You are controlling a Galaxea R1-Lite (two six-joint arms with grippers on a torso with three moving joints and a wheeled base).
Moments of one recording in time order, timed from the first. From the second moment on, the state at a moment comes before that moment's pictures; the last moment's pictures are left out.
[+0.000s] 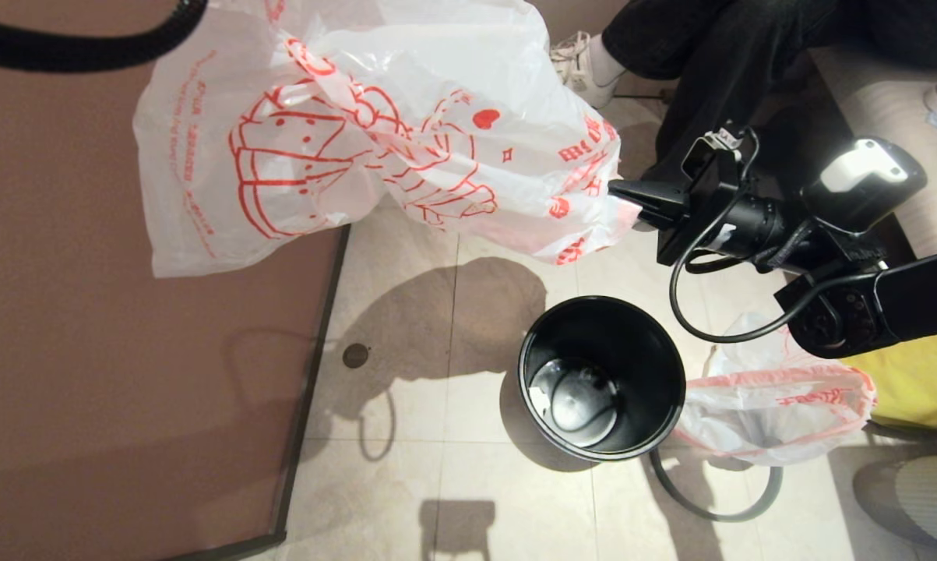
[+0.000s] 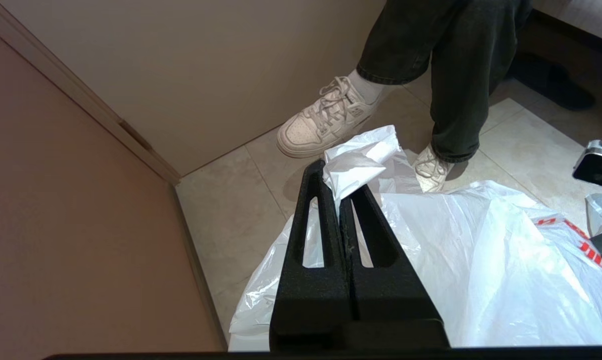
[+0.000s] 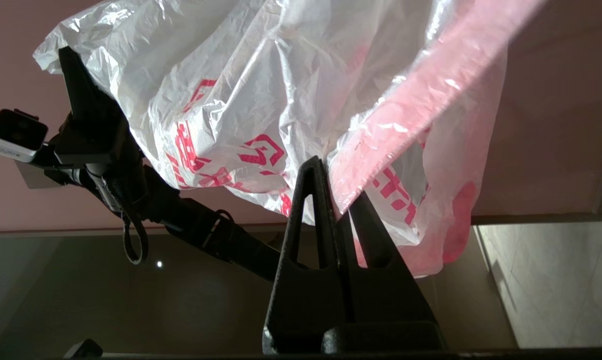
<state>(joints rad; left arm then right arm) -0.88 1.61 -1.97 0.04 0.42 0.66 0.23 2.03 -1.29 -1.31 1.08 1.57</state>
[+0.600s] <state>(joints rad) -0.89 1.62 -1.96 0.07 0.45 0.66 0.13 1.82 -1.15 -1.19 1.18 1.57</state>
